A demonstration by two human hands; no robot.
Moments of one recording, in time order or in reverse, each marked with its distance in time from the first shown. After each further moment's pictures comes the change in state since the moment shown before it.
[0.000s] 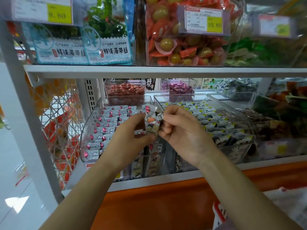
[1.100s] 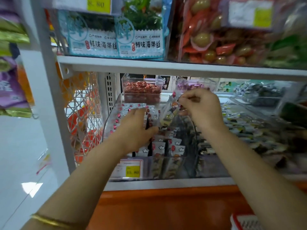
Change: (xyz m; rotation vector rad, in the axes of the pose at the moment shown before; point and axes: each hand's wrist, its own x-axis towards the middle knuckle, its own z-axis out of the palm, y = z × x) left_hand 0.025 -0.028 -0.039 0.599 -0.071 -0.237; right_hand 0.062 0.003 -0.003 -0.912 0.414 -0.264
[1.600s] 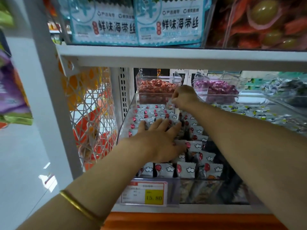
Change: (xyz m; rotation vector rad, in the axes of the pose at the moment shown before) left_hand 0.048 -0.027 0.024 0.508 -0.441 0.074; right_hand 0.126 0.071 0.121 -0.730 -0.338 -0.008
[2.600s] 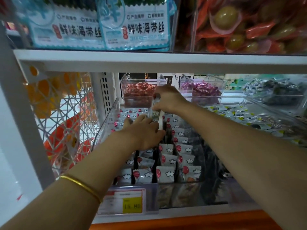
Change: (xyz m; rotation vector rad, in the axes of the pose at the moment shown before) left_hand 0.044 -0.004 -0.008 0.167 0.059 -0.009; right_hand -0.025 -0.005 -0.028 0.012 -0.095 -0.213
